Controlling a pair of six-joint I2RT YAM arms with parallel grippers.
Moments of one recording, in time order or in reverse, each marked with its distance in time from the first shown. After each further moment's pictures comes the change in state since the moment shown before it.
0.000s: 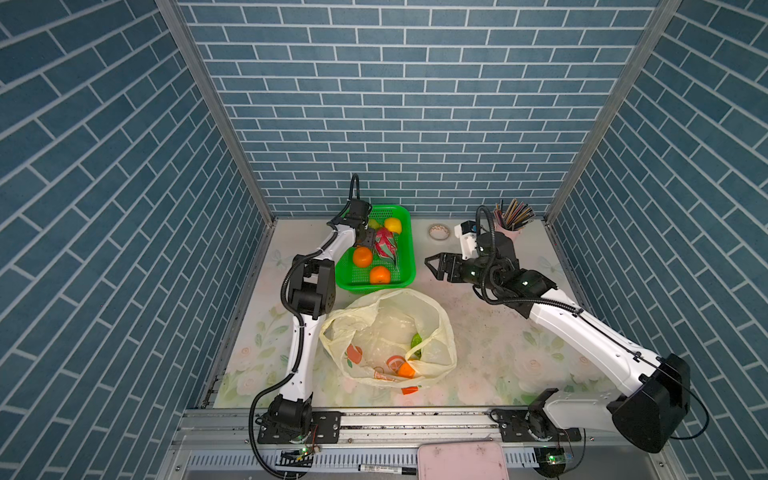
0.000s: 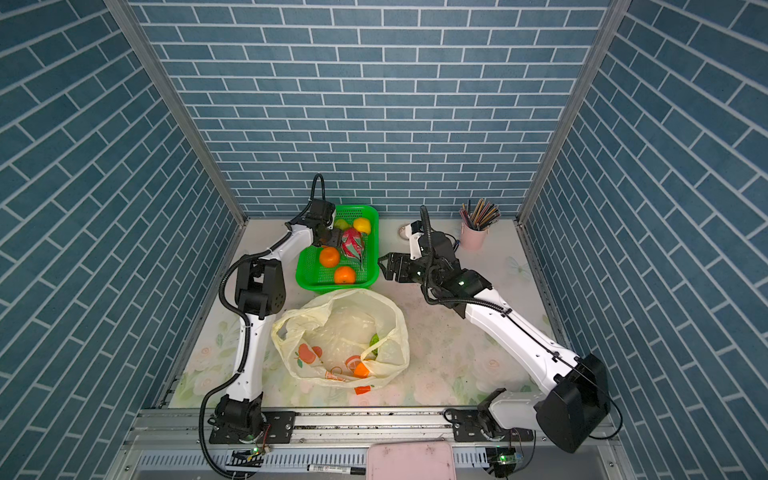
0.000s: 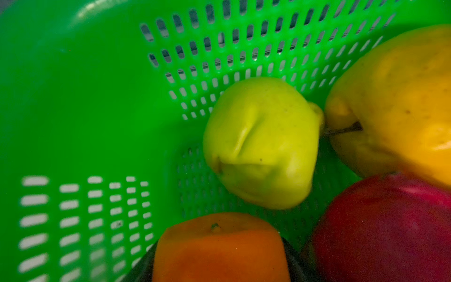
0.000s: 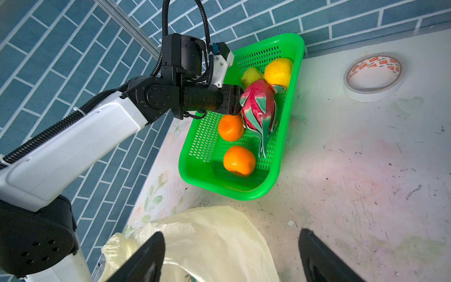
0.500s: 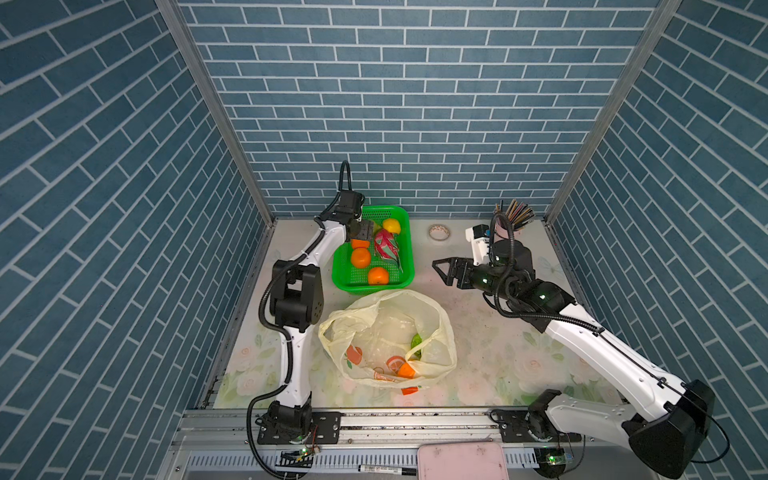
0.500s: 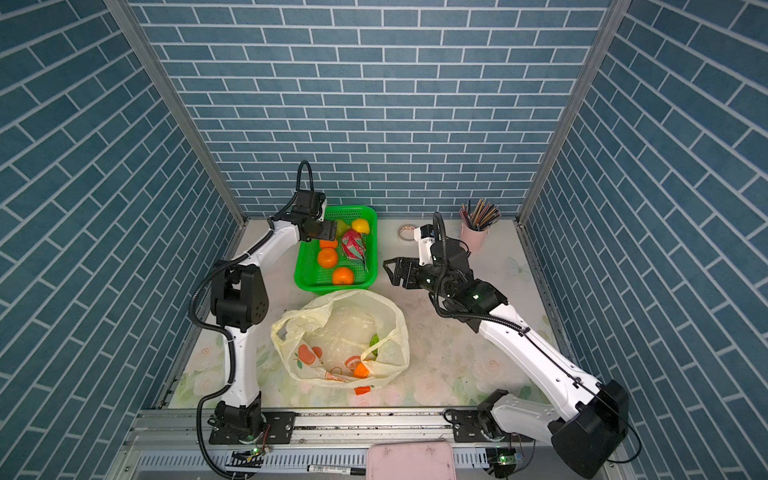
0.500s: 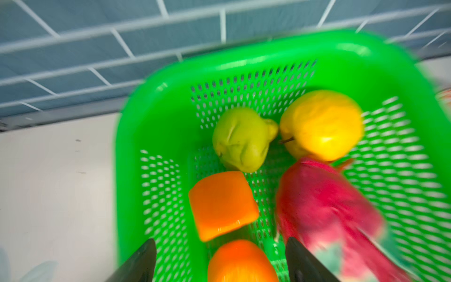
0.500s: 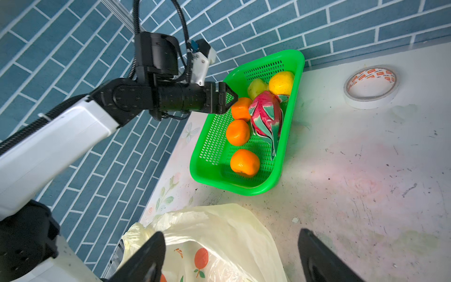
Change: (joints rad) left arm 0.006 -0.332 -0.232 0.015 0.015 -0.021; right arm 0.000 -0.145 -0.075 0.009 -0.008 0.019
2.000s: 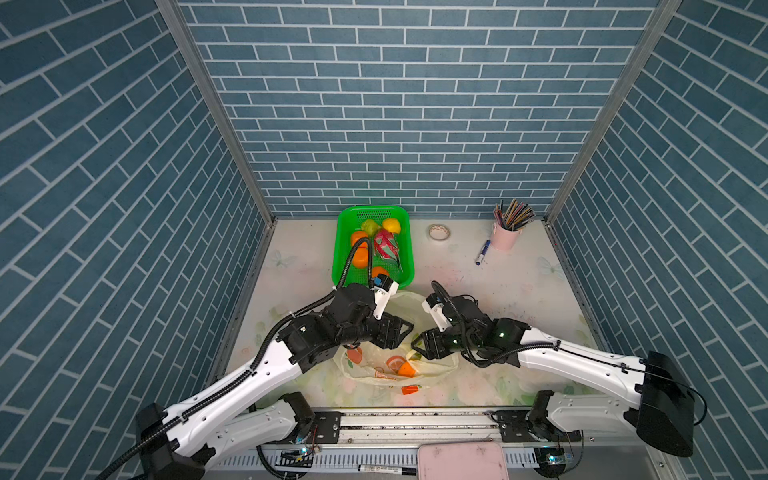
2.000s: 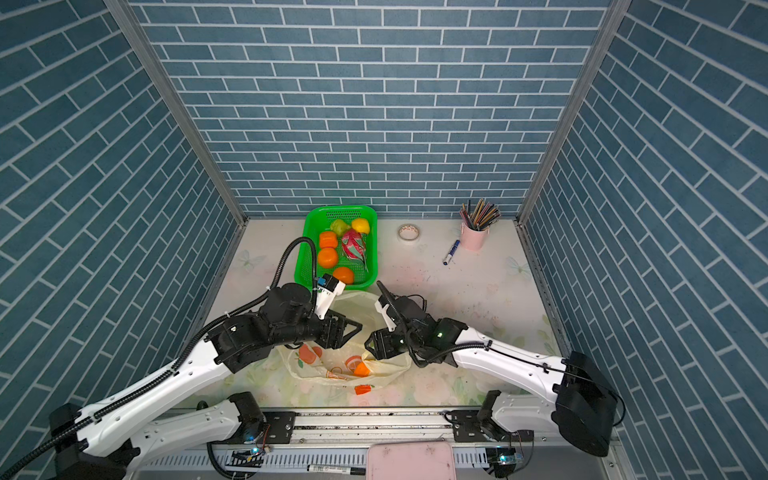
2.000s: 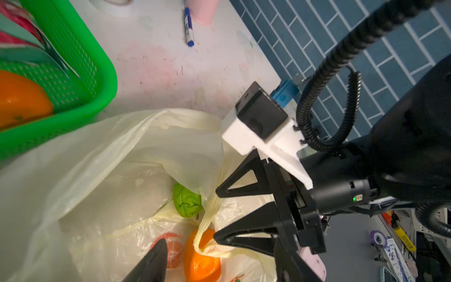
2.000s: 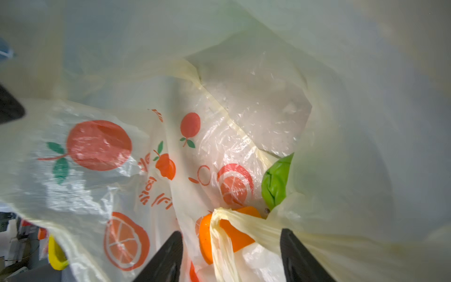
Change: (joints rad) left arm -0.644 -1.169 -1.053 0.054 0.295 -0.438; right arm 0.377 0.092 -0.297 -0.049 -0.002 0.059
